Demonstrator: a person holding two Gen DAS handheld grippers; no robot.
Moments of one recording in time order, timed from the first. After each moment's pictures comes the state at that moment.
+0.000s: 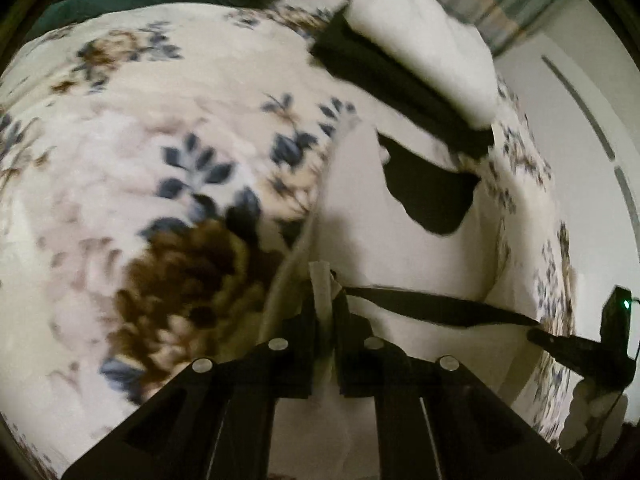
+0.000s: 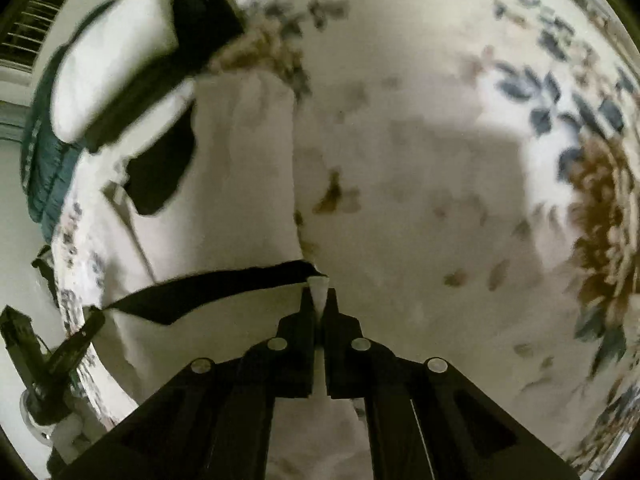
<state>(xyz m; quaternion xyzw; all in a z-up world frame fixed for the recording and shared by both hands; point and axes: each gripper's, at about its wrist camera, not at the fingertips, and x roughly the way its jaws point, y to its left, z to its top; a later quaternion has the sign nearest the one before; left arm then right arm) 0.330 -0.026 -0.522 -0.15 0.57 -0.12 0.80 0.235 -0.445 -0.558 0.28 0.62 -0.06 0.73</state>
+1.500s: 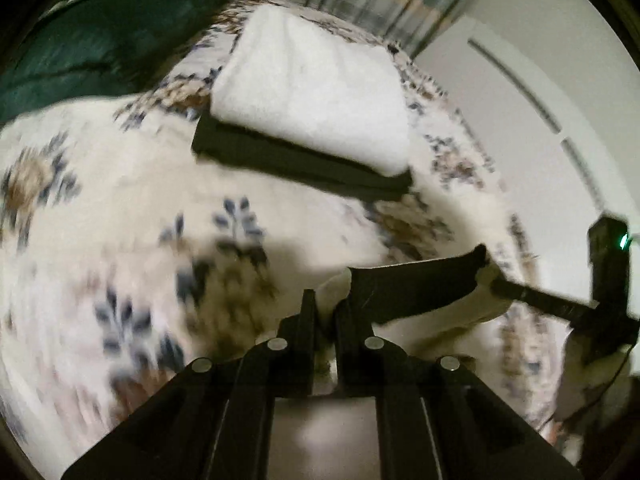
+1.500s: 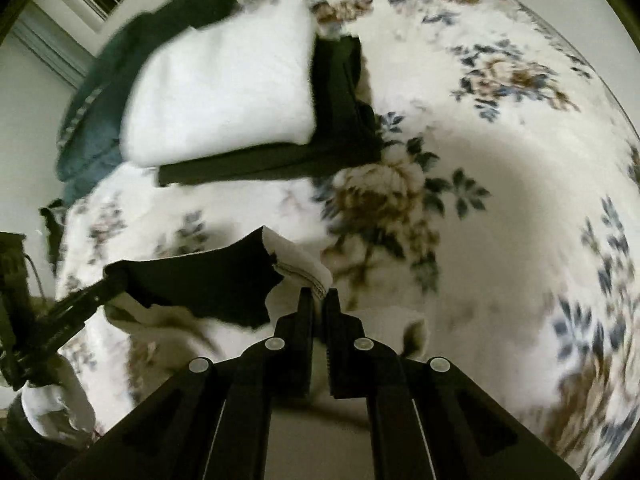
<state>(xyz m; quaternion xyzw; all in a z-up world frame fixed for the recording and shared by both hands) 0.380 -0.067 -0.460 -0.11 0.53 -0.24 0.81 0.369 -0.384 -0.469 0.17 0.56 0.02 0.81</state>
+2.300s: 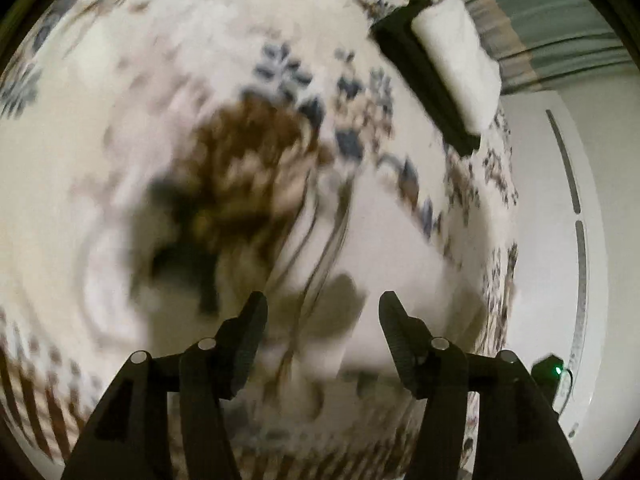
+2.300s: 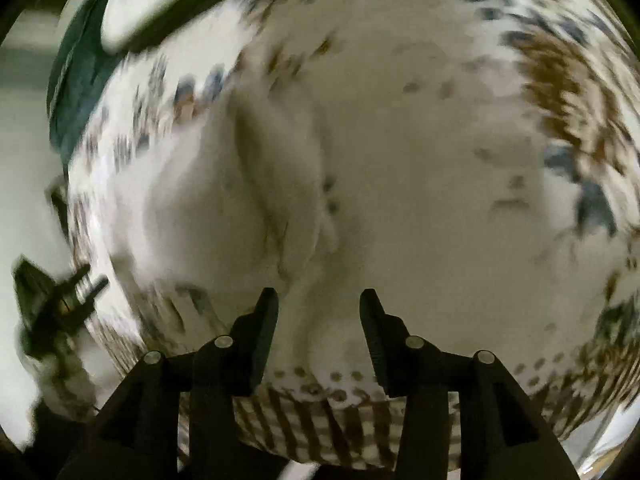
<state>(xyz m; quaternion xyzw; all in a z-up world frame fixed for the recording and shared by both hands) 0.252 0.046 -0.521 -0.30 0.60 -0.13 0.73 0.118 -0.423 -0.536 0.28 0.66 0.00 0.69</state>
